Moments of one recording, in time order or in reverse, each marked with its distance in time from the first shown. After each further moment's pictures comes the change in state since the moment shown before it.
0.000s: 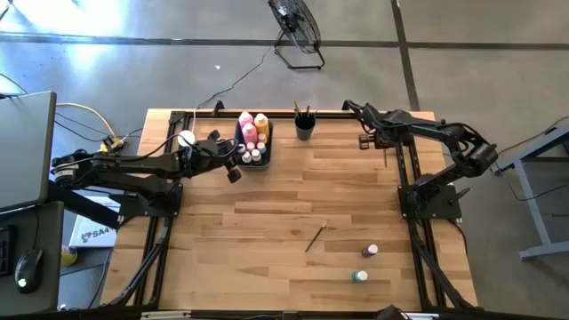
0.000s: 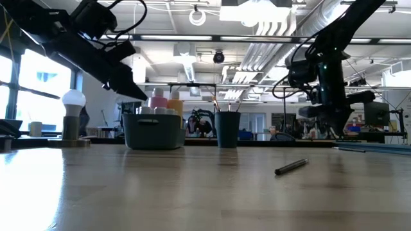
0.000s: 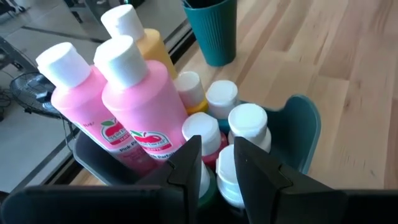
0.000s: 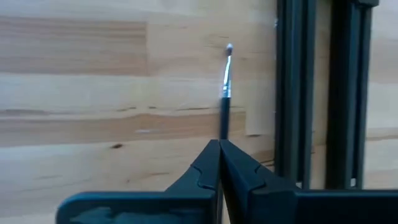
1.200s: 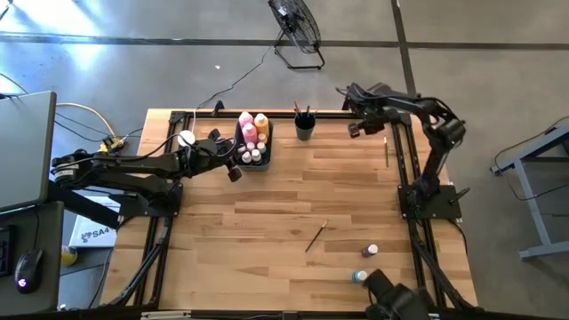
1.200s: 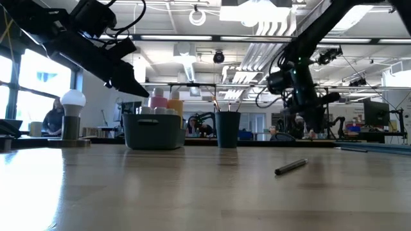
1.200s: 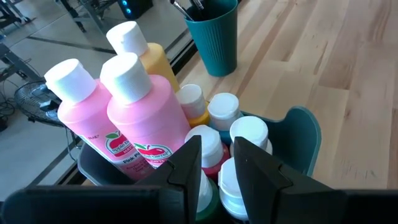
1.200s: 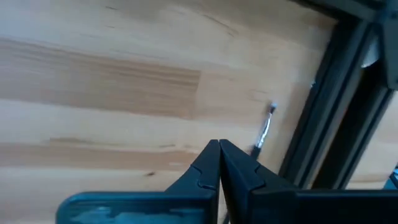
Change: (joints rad) left arm 0.000 0.000 0.000 0.037 -0.002 0.022; right arm -0.084 0.362 0.440 -0.272 -0.098 -0.259
